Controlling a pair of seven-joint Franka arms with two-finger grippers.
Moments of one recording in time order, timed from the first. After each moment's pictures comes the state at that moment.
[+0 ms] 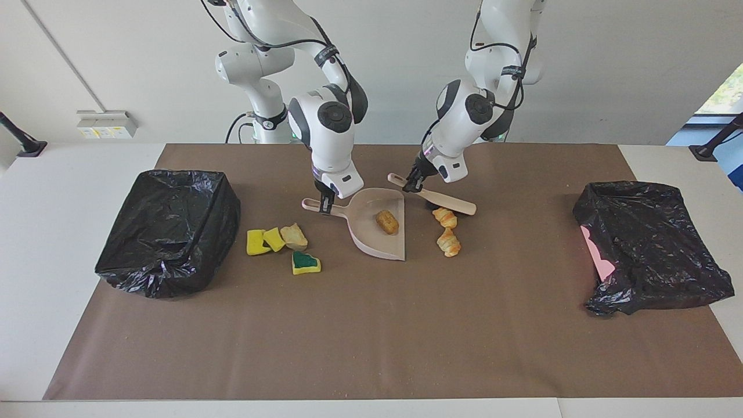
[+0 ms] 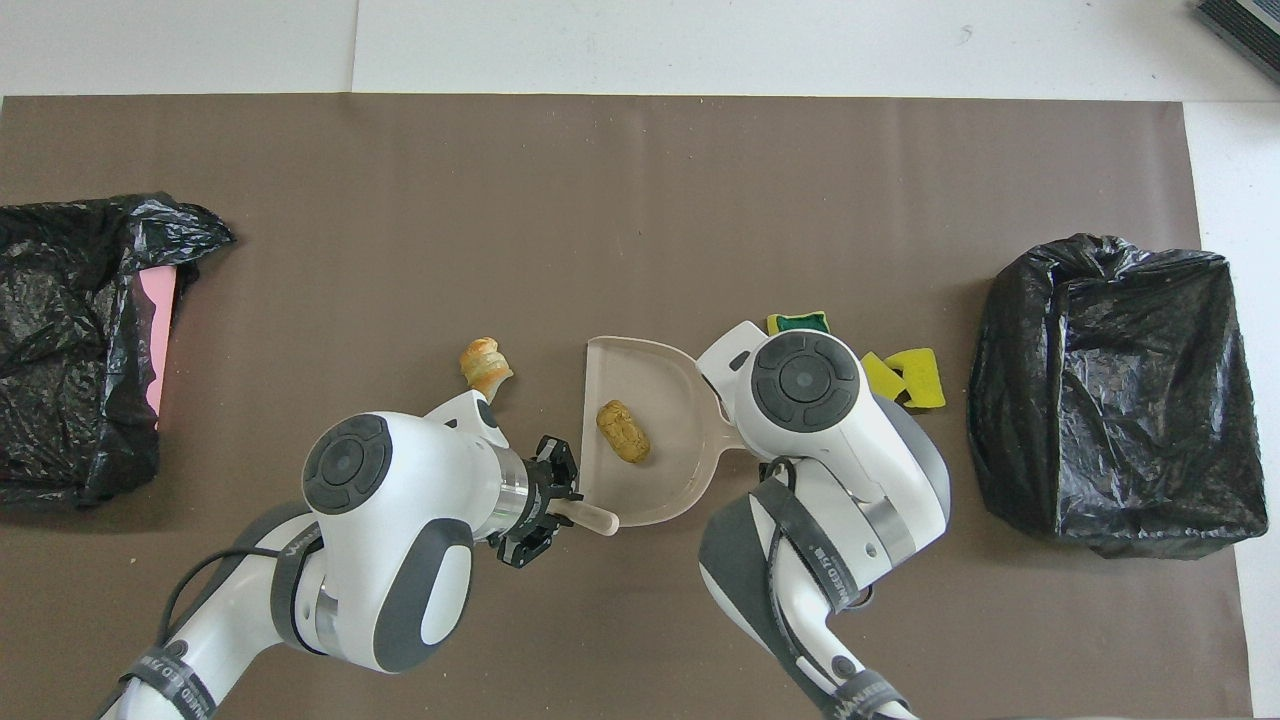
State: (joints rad) left arm -0.38 -0.01 -0.24 -2.31 -0.53 2.31 -1.36; right arm 0.49 0.16 0.00 -2.03 -0.10 2.06 -0.90
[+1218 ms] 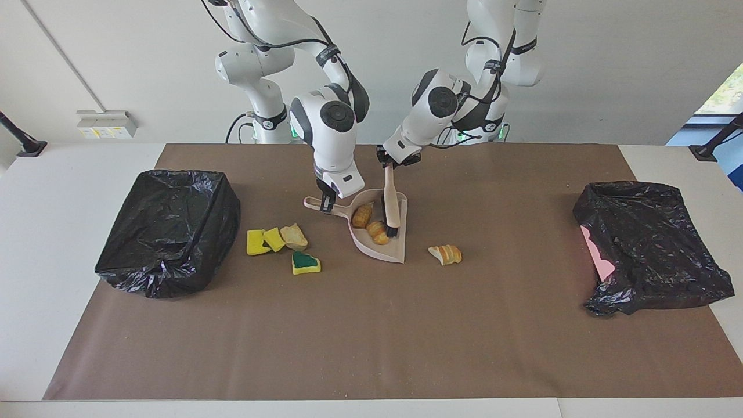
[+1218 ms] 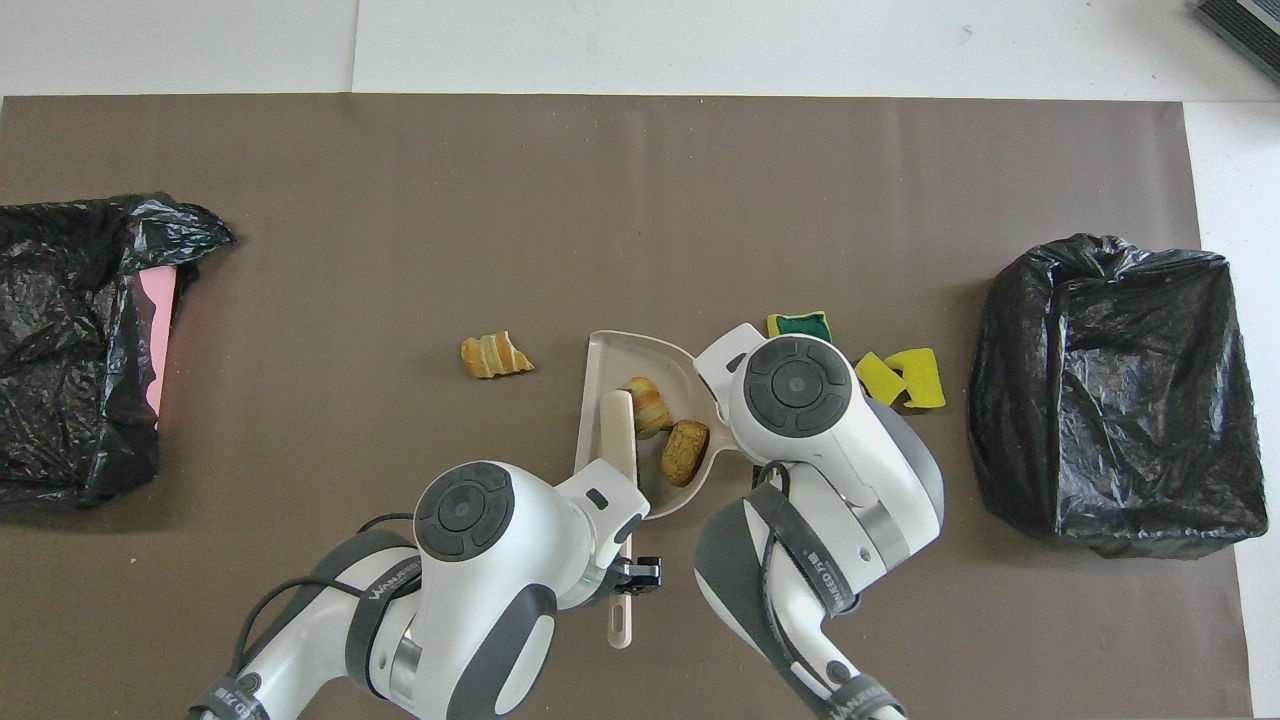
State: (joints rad) left arm -0.52 -0.02 -0.27 -2.26 -0.52 2.18 -0.40; right arm 0.50 0.16 0.00 -2.03 -0.11 2.06 -0.84
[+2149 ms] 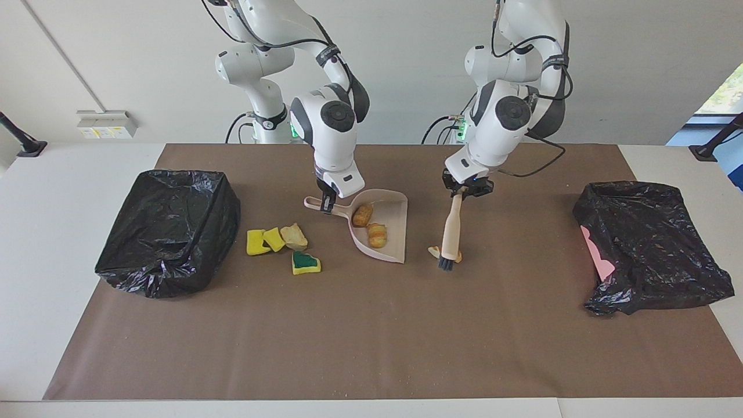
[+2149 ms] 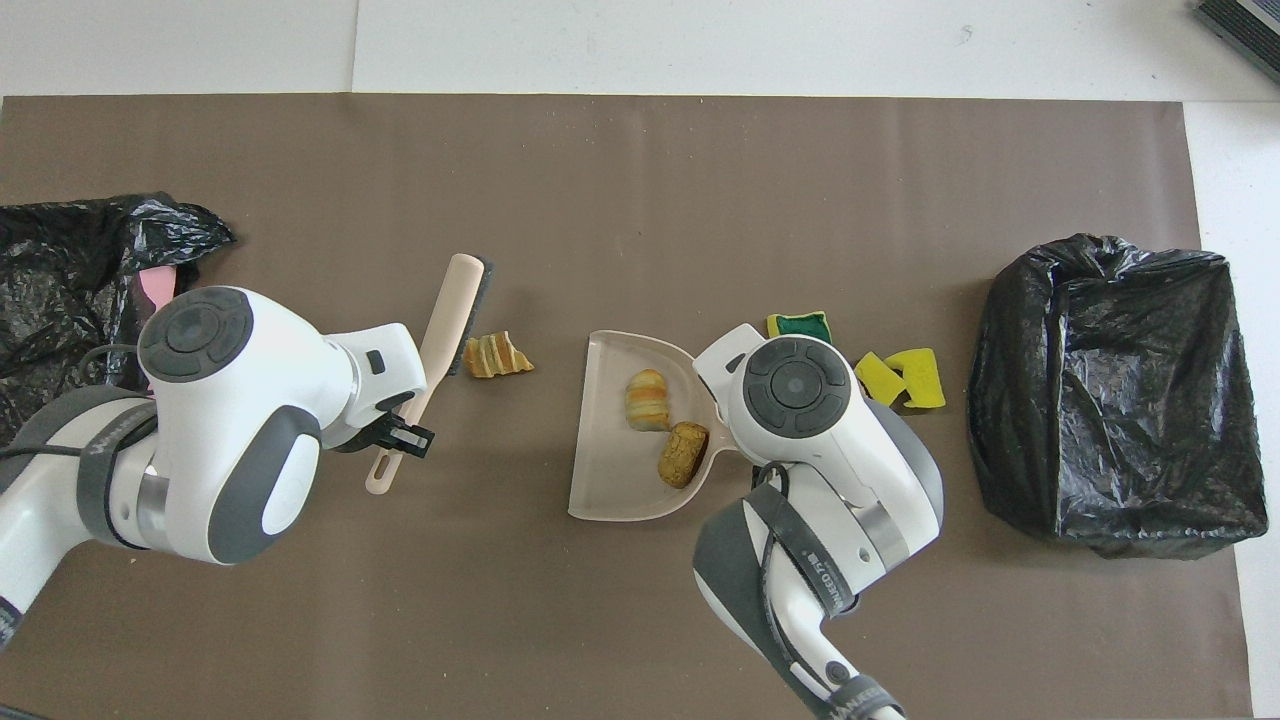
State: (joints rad) left arm -0.07 0.02 -0.23 -2.15 -0.07 2.05 0.22; right arm 0.50 0.16 0.00 -2.03 -0.11 2.06 -0.84
